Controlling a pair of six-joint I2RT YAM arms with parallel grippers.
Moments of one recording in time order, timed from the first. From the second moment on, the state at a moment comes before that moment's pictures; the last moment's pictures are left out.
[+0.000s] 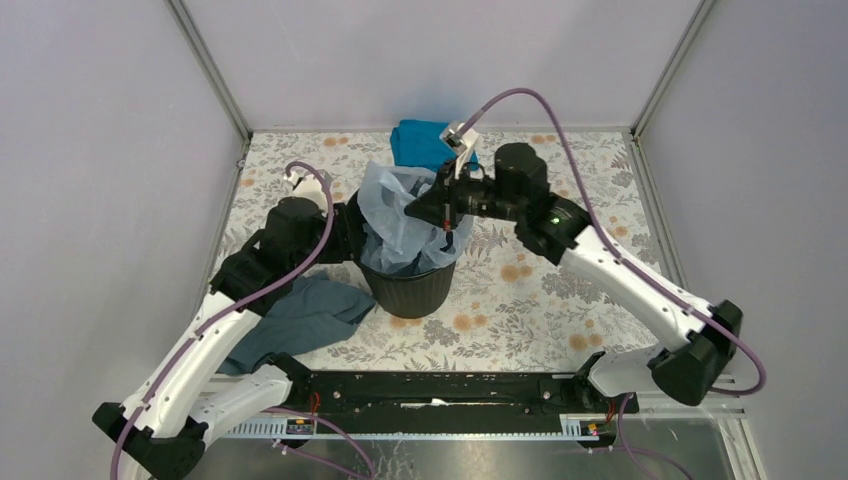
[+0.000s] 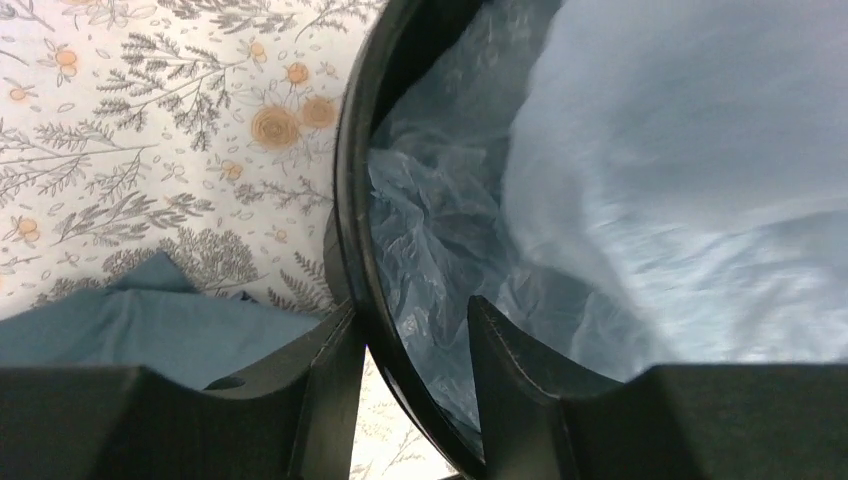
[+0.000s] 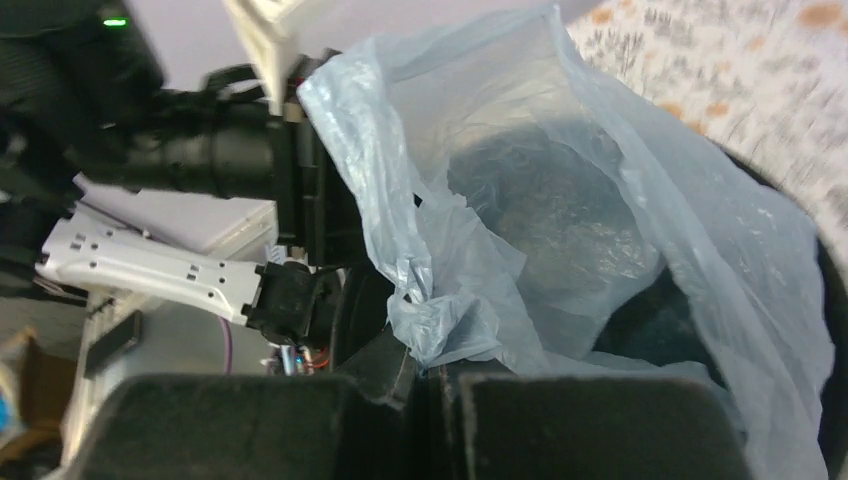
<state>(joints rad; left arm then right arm) -0.54 0.88 1.07 -0.76 -0.11 -0.49 0.76 1.32 1.36 -0.19 -0.50 0.29</state>
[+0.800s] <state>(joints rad) -0.54 0.99 1.11 -0.55 0.03 -0.52 0.74 1.26 1.25 -0.26 -0.13 0.48</state>
